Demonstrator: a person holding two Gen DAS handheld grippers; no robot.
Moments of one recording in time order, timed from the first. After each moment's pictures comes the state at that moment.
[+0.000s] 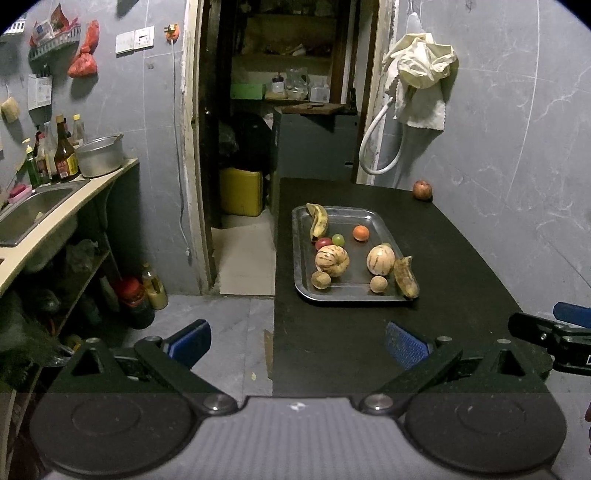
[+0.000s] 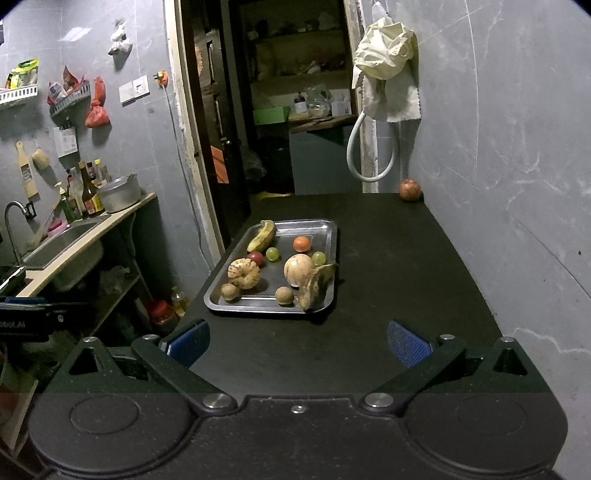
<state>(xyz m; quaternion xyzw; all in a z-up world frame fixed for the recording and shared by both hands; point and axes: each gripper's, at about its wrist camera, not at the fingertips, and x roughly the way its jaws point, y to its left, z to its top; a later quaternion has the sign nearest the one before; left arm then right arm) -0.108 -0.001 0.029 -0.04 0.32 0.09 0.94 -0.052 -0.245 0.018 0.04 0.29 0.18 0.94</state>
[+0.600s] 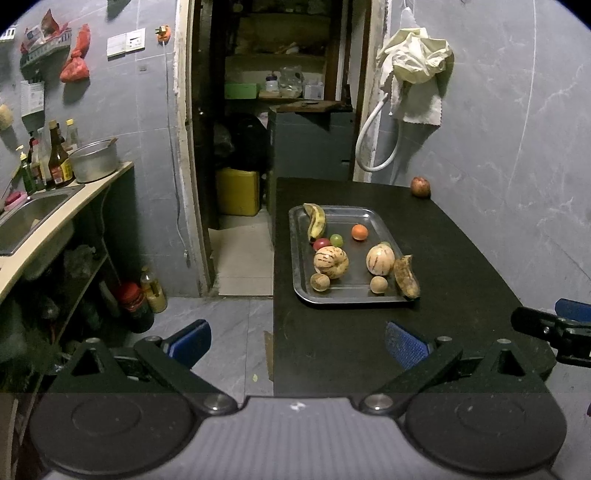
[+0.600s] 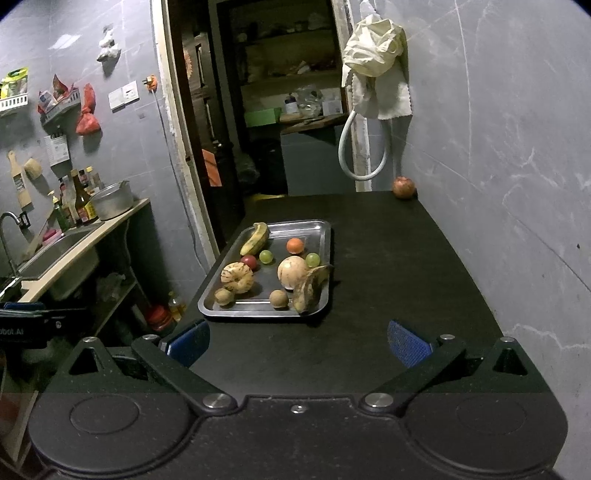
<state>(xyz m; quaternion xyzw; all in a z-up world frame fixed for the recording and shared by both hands) -0.099 0.004 0.031 -0.03 0.32 0.08 0.94 -0.047 -0.243 0.018 0.05 0.29 0.17 0.94</state>
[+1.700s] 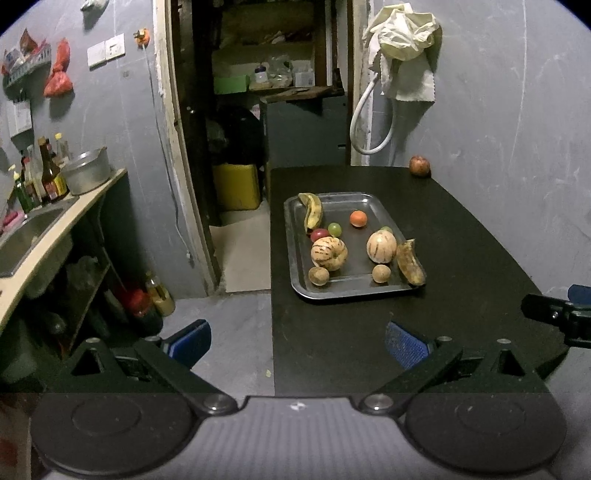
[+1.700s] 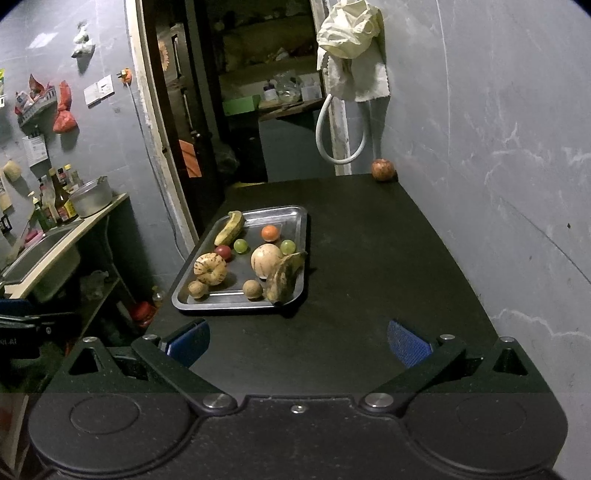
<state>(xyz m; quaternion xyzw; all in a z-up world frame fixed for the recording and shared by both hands) -0.075 -0.010 0.024 0.02 0.34 0.08 0.94 -0.030 -0.252 0.002 0.06 0.32 0.14 0.94</state>
